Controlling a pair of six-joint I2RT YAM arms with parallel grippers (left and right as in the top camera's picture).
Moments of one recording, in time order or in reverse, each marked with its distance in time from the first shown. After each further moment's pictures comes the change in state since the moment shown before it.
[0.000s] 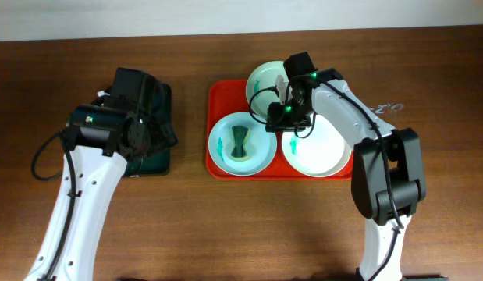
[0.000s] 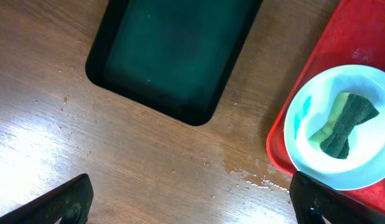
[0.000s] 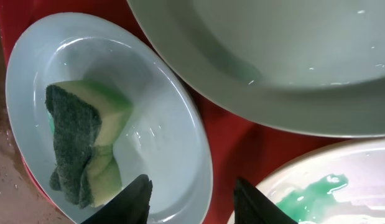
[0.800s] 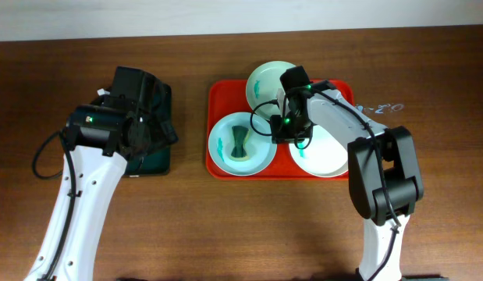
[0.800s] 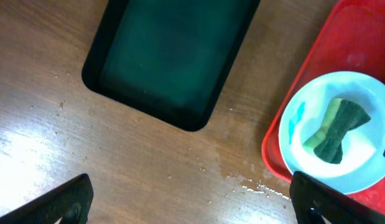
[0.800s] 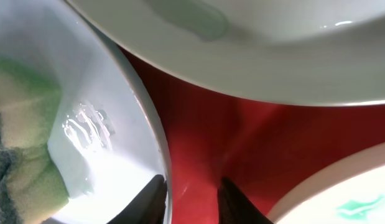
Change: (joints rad) left arm 0.000 0.000 0.000 0.024 0.000 0.000; right arm 0.016 0.005 -0.114 0.062 0.083 0.042
